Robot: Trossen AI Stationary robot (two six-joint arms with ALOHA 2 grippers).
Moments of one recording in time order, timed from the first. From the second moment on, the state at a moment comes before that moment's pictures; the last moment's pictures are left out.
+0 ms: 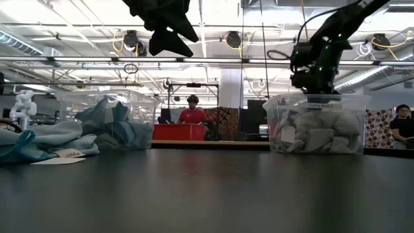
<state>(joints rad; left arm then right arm) 0.06 1.40 1.15 -0.45 0.04 -0.33 -0.92 1.36 0.96 -0.82 -0.10 -0.04</state>
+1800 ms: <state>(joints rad) 0.06 1.40 1.15 -0.46 0.07 -0.34 -0.71 0.77 0.96 -0.80 -0.69 0.25</state>
